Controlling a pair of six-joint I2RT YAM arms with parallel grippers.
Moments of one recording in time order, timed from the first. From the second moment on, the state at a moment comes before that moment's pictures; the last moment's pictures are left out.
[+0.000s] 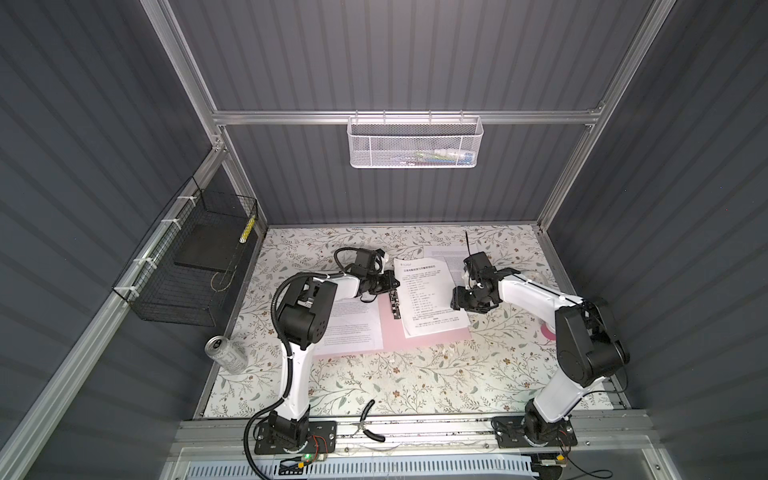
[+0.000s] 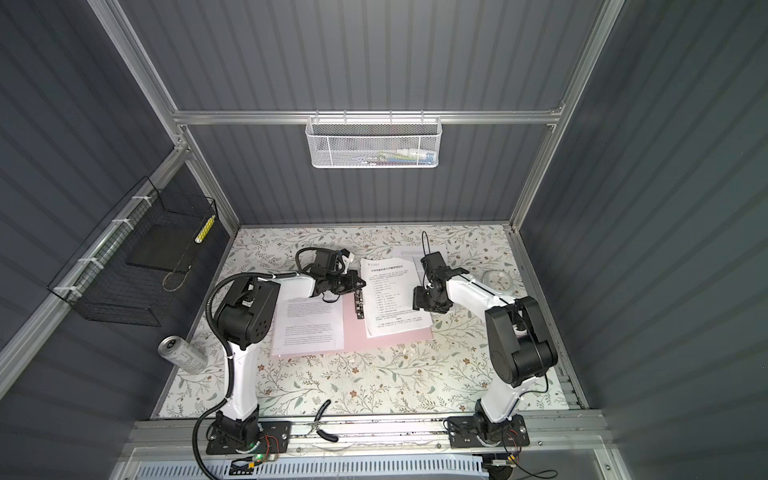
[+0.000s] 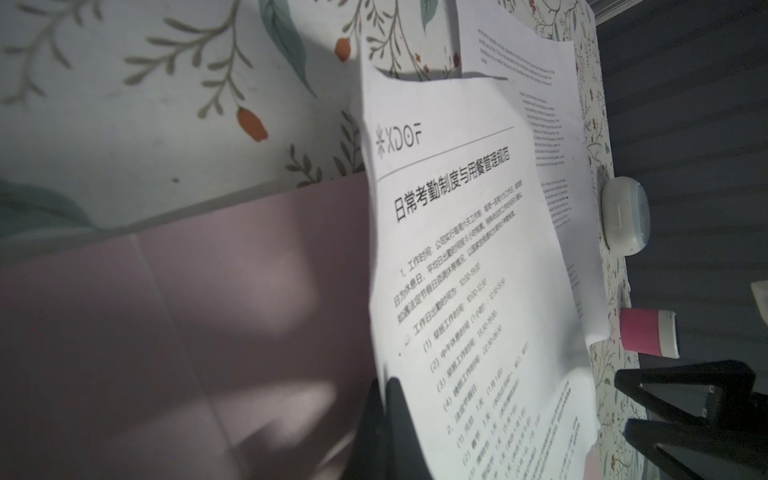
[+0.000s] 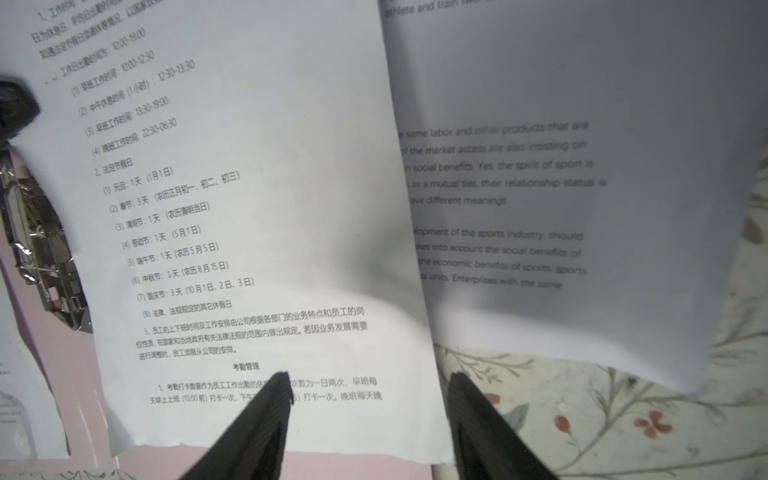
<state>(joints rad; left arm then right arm) -0.42 2.15 1.32 0.03 0.54 -0.50 0.34 1.71 1.10 -0.61 -0.11 0.40</state>
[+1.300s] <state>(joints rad) -0.37 2.08 1.40 -0.08 0.50 -0.45 0.30 1.80 1.13 -0.49 -0.30 0.37</state>
